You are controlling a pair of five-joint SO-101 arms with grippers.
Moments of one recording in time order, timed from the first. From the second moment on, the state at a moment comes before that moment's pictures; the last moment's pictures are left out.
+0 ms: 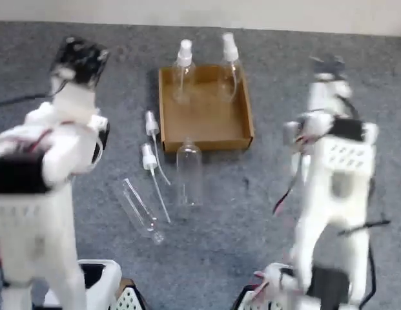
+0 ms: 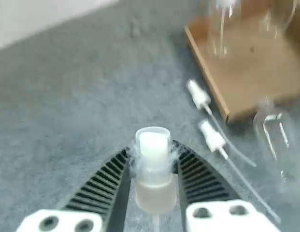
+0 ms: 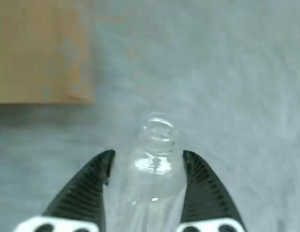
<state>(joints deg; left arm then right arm) -6.6 -39.3 3.3 88.5 -13.1 -1.0 -25.2 14.7 71.2 14.2</state>
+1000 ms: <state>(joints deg) 5.4 -60.4 3.2 73.5 16.1 -57.3 -71.8 66.4 35.3 10.0</state>
